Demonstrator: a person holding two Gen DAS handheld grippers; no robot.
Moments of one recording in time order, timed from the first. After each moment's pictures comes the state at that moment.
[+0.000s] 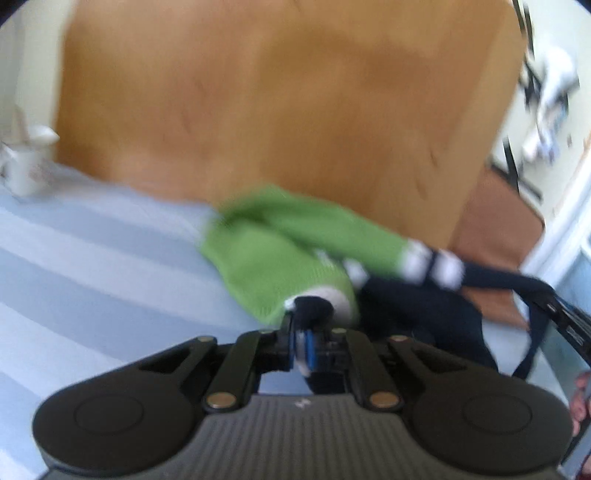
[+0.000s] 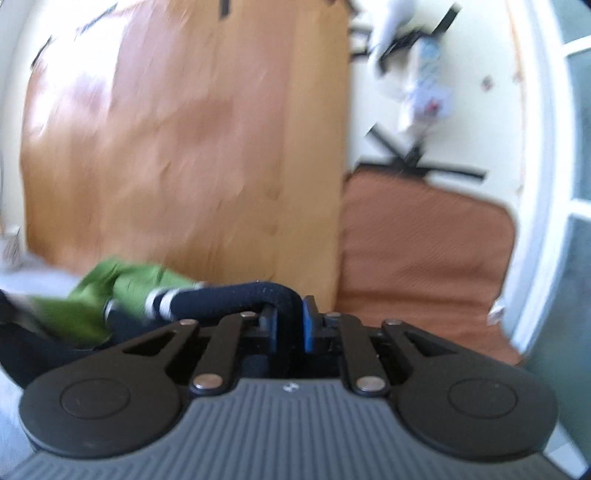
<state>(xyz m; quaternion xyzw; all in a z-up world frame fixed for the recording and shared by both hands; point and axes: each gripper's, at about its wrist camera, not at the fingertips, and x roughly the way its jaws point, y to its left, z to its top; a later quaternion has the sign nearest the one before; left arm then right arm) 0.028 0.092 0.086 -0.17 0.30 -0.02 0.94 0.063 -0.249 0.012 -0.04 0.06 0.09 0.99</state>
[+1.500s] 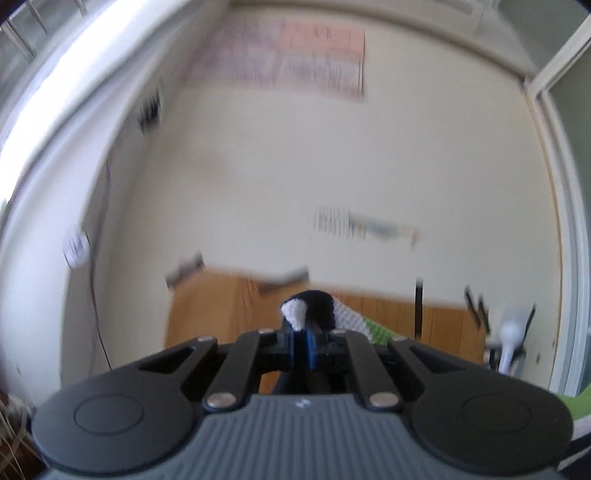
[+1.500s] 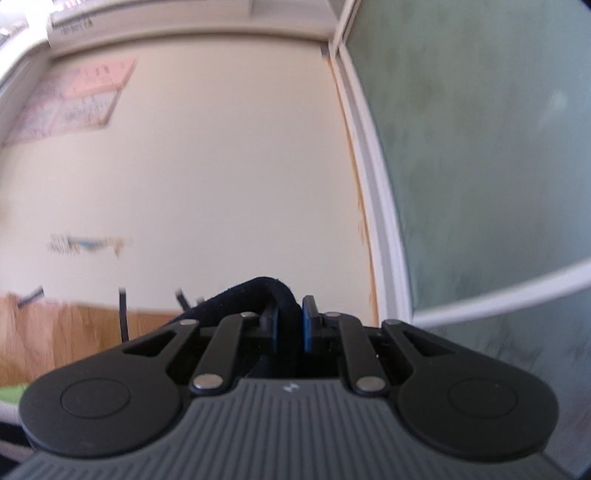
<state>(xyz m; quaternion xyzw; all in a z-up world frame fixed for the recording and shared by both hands) -0.124 0.165 0.359 -0.08 -0.06 0.06 0.99 -0.064 -0.367 0.257 0.04 -0.20 -0.03 0.98</state>
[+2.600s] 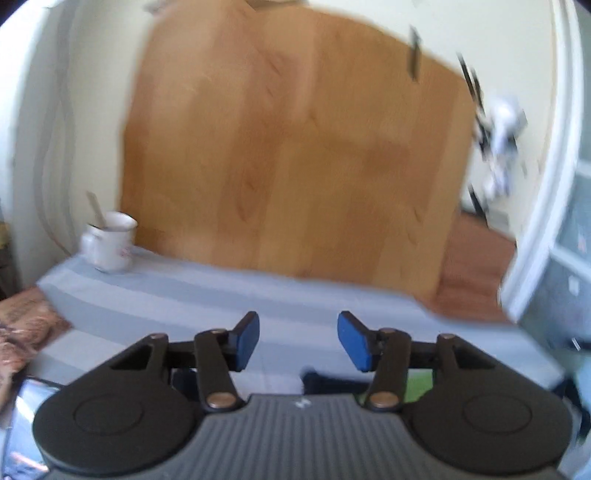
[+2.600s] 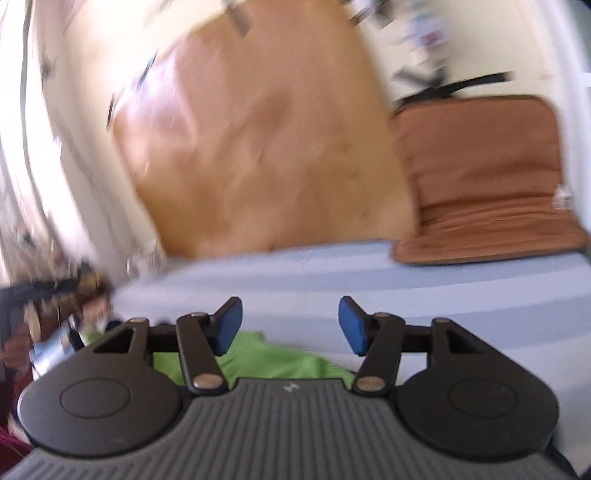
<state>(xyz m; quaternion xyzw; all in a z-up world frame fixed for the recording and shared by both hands) -0.087 0.163 0.103 -0.09 0.23 -0.06 0.97 0.029 -0.302 0.005 0.09 0.19 0.30 0.93</state>
